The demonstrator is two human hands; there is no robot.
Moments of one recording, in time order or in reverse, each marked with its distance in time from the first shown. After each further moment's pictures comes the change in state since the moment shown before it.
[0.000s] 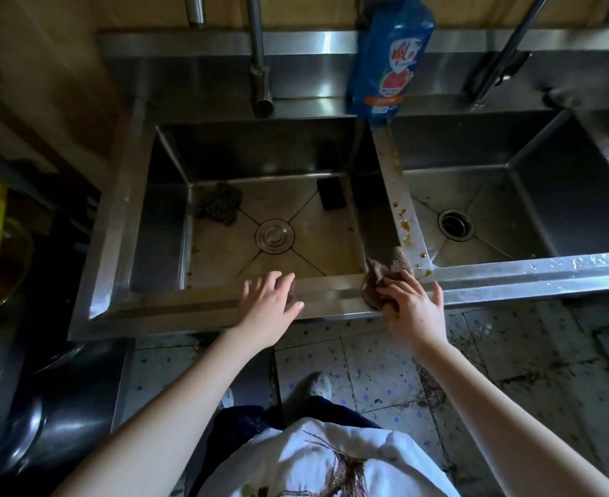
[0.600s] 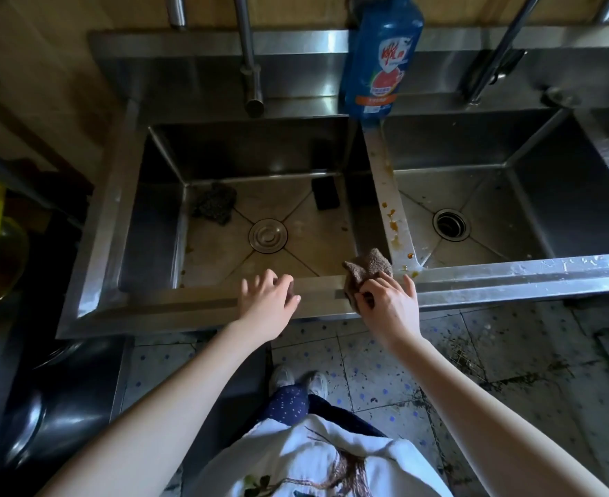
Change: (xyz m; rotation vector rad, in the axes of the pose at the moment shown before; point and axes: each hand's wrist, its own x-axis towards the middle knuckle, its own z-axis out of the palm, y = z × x) left_hand 0.011 0.032 -0.002 0.047 -0.066 -0.072; right_hand 0.012 -0.006 0.000 0.018 0.039 -0.058
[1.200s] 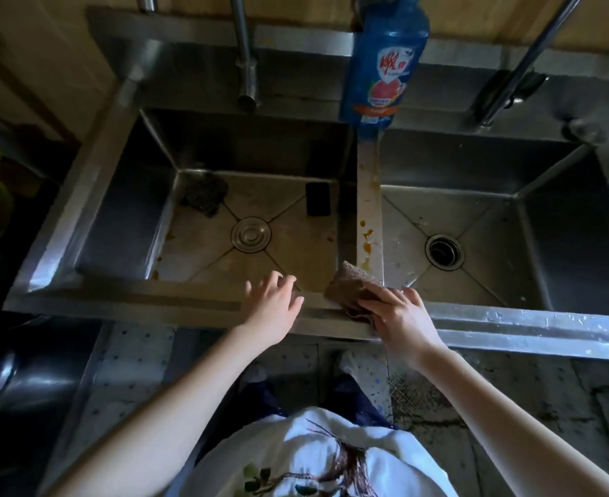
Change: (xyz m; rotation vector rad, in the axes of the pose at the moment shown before) left_hand 0.037 0.087 0.017 -0.096 0.048 -0.139; right_hand 0.042 0.113 -0.036 -0.067 -0.072 -0.499
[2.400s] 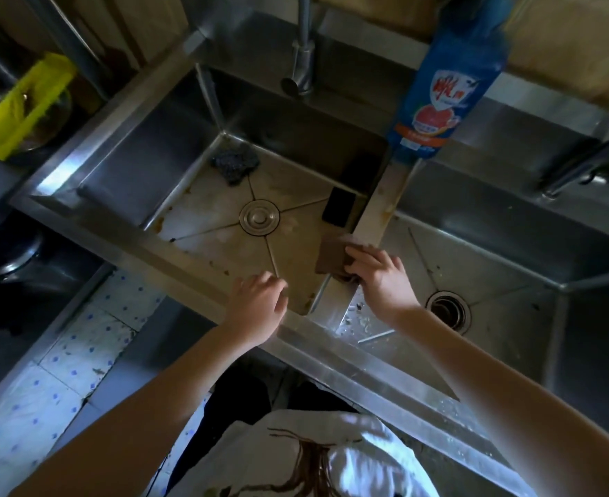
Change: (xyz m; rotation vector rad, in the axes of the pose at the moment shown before) left_hand 0.023 0.078 0.031 -0.128 0.182 -0.292; right_hand 0.125 0.112 0.005 0.118 -0.067 -0.330
